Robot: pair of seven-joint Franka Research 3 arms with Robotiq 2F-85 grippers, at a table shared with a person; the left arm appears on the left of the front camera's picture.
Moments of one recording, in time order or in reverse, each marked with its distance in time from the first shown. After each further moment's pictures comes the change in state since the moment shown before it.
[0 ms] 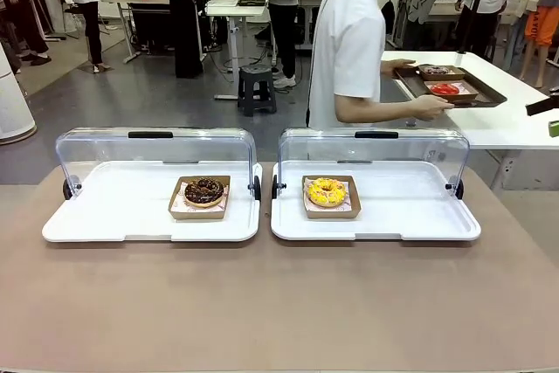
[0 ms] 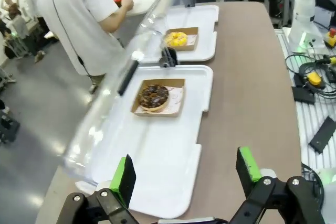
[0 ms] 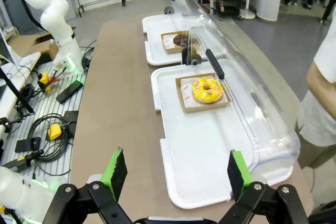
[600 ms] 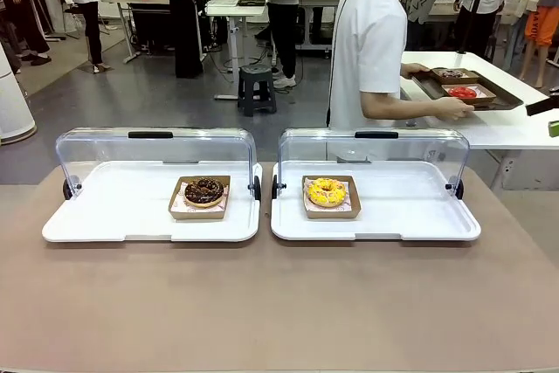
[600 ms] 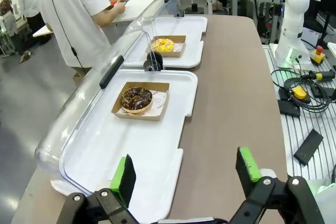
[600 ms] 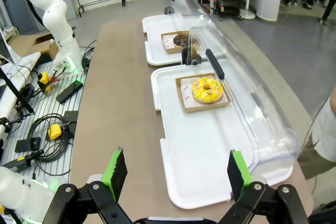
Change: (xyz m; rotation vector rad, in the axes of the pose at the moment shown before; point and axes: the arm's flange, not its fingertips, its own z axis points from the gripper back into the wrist) left arm -0.029 -0.001 -0.008 -0.061 -0.069 0.079; right arm 0.000 0.000 0.000 0.000 0.000 0.000
